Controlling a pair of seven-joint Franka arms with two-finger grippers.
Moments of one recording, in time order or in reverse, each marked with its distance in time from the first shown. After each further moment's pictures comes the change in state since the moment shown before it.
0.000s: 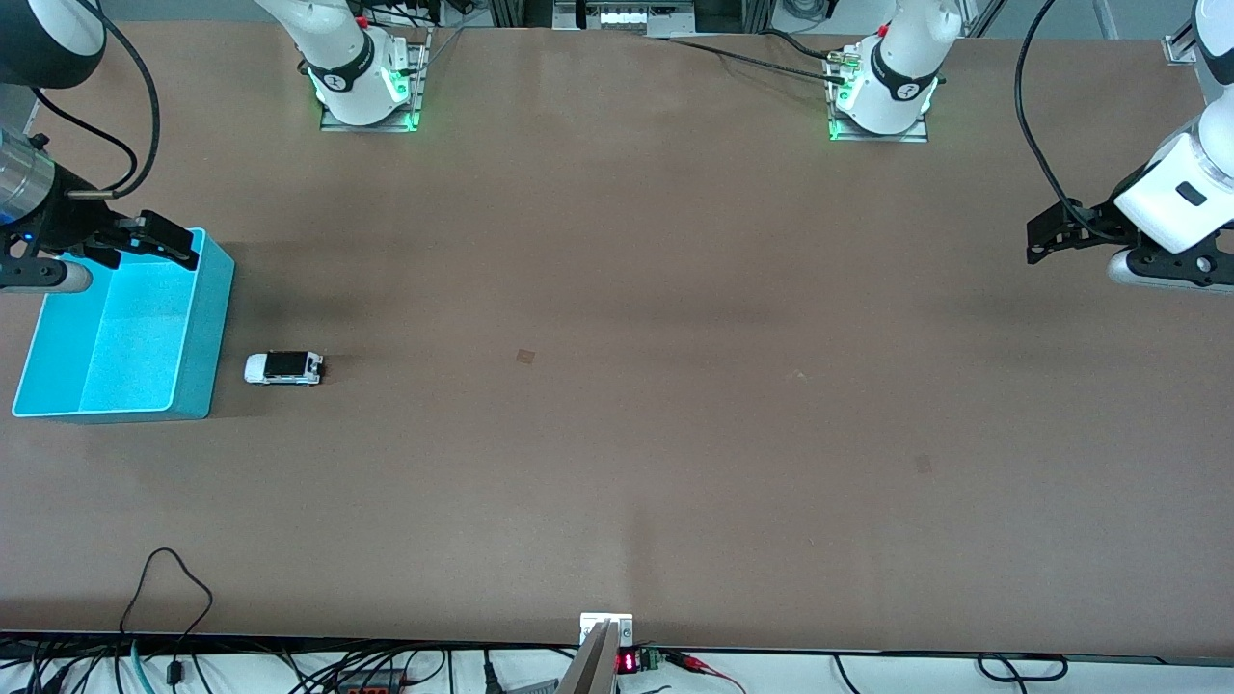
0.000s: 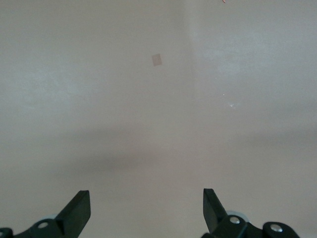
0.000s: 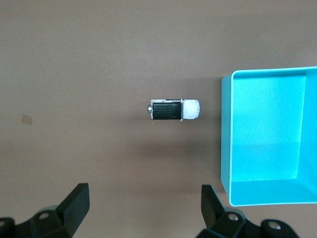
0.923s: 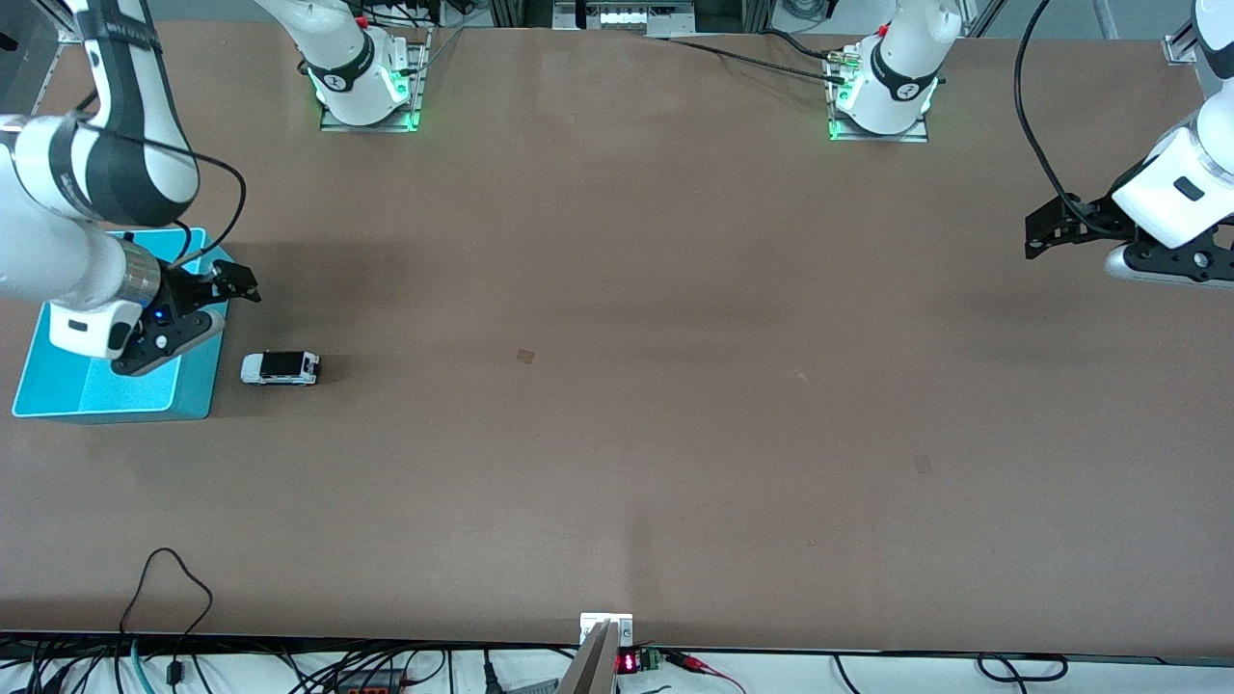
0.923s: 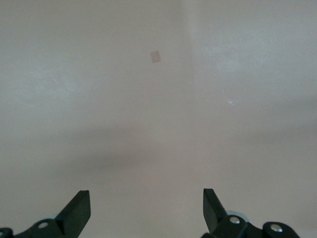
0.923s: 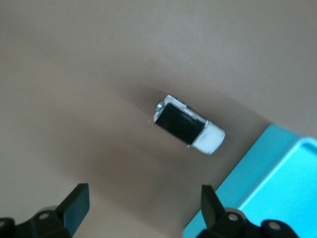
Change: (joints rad) left arm -0.001 -0.005 -0.001 0.000 0.000 -0.015 0.001; right arm -0.030 0.224 -0.006 -0.123 0.000 0.220 -0.673
